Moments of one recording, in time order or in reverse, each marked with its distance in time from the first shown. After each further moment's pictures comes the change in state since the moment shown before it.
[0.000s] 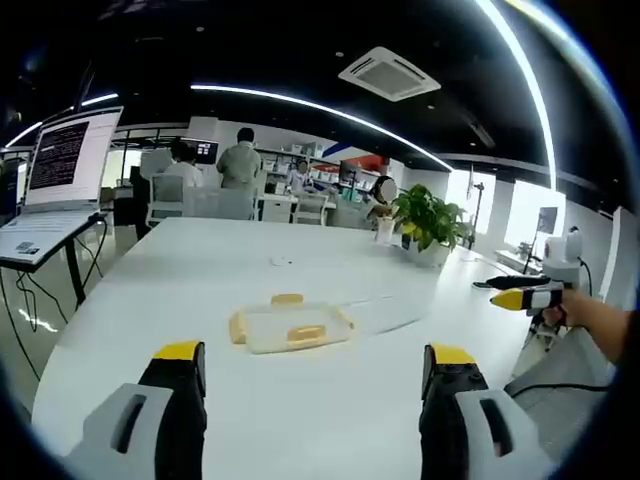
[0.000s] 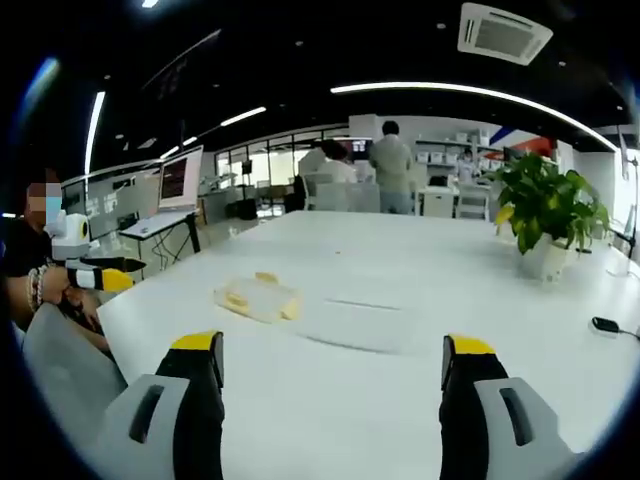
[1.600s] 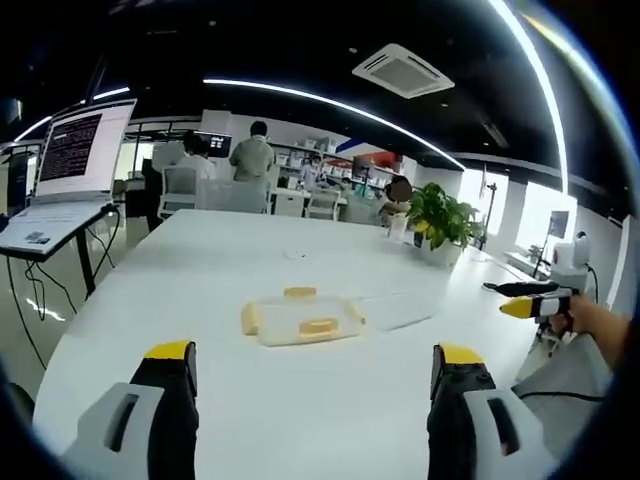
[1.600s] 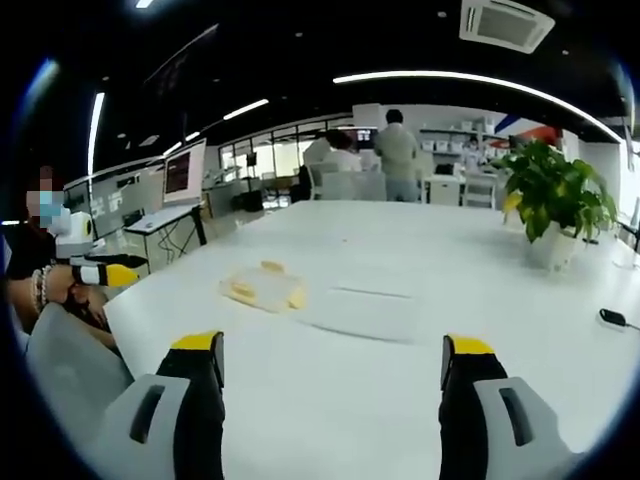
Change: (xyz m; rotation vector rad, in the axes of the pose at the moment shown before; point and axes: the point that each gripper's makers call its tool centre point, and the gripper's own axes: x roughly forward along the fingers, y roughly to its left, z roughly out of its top) left arm -0.001 0.013 -0.006 -0.029 0.027 0.054; right arm 0.004 0.003 -0.011 0.007 0.054 0.031
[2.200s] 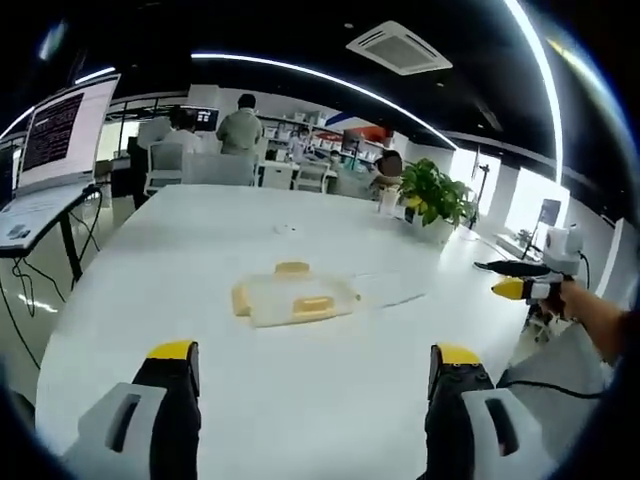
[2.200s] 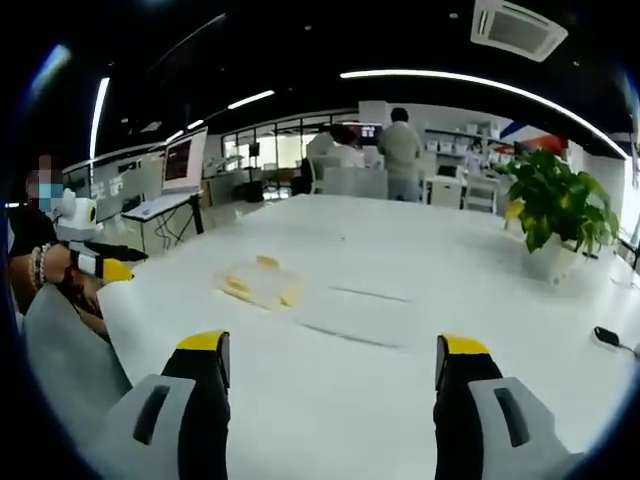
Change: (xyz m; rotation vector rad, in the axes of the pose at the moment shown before) left arm 0.015 0.003 -0.010 0.006 0.133 -0.067; right arm 0.015 -0.011 0.006 -0.091 0.038 0.003
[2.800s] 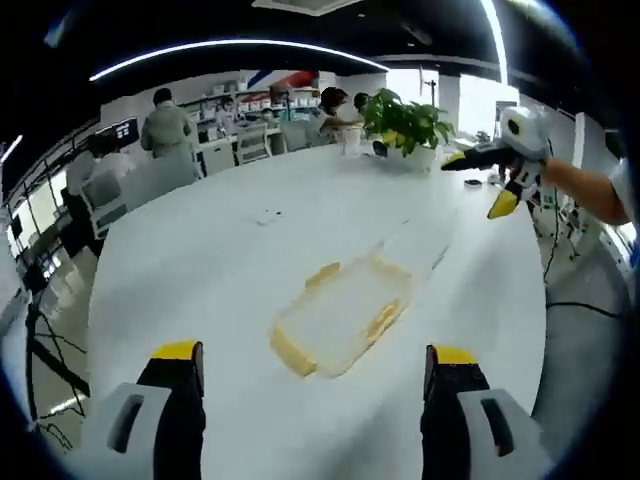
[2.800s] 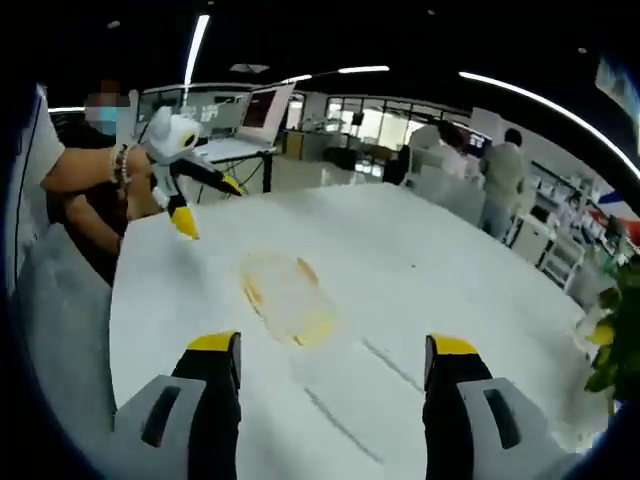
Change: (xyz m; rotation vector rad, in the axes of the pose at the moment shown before) left arm 0.104 0.064 0.040 0.463 0.265 -0.172; right arm 0.121 0.039 0.056 -0.409 0.118 0.420
